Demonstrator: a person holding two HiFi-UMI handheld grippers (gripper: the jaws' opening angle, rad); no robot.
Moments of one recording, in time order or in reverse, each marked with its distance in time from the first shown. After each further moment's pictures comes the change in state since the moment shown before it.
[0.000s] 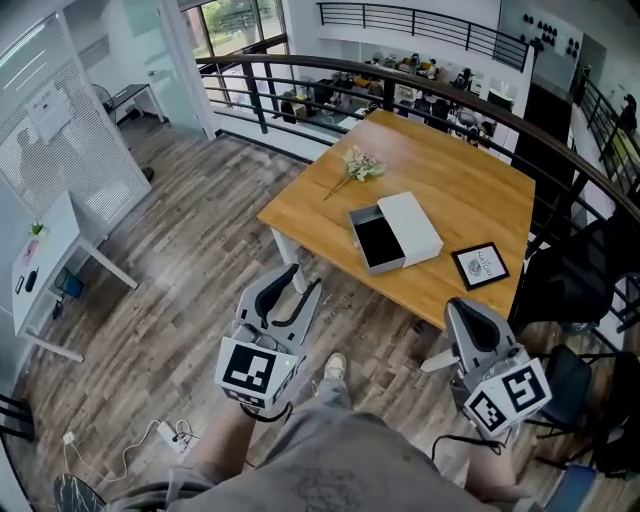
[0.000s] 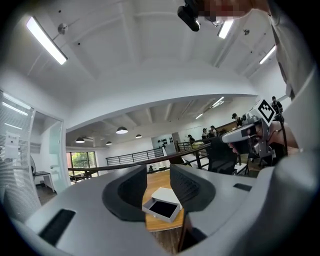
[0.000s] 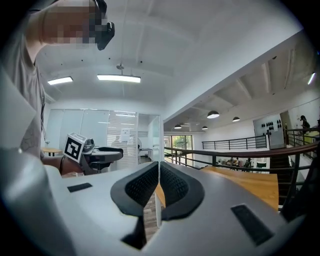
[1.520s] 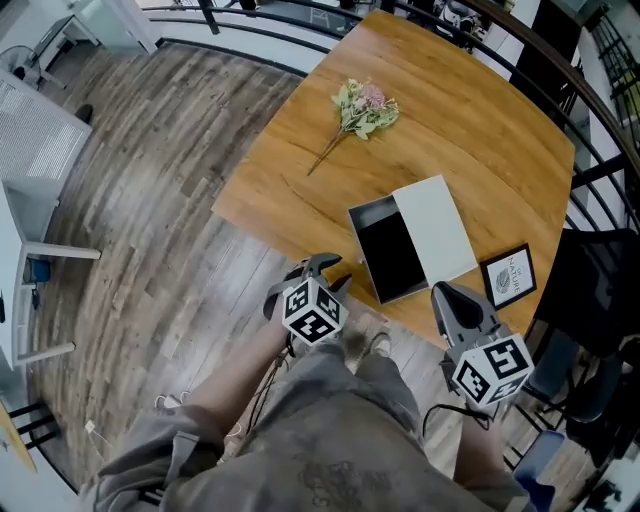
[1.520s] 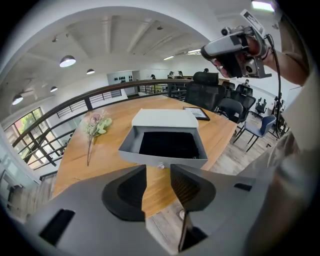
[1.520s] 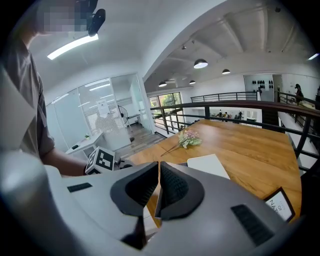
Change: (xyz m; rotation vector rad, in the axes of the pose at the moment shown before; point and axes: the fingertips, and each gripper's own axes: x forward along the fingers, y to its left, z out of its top) left arm 0.269 0.038 -0.341 0.078 0.741 -0.579; right arm 0.270 -0.140 -0.141 0.216 0.502 -0.087
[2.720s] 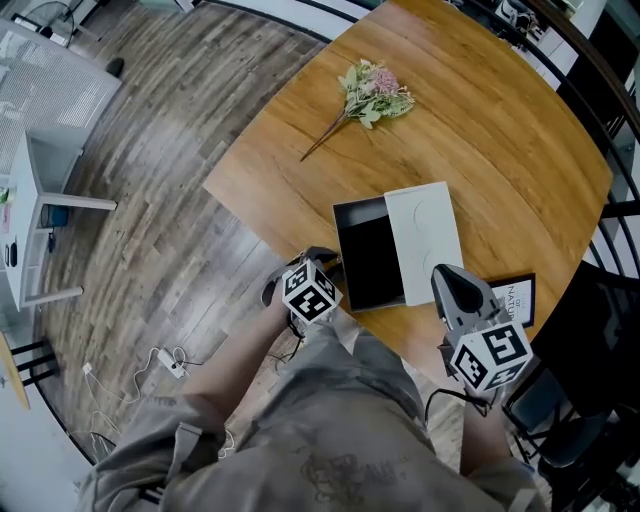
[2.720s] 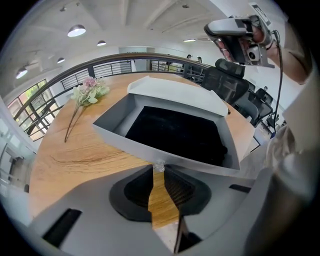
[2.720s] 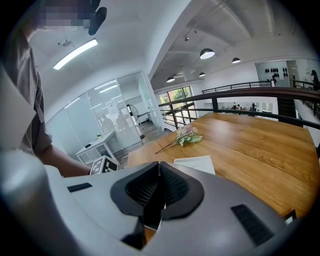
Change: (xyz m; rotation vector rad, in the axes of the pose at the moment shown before) left arm 0.086 -0.008 -0.021 -0.197 0.220 -0.007; right arm 0.043 -0.100 -0.001 0.002 0.048 0.171
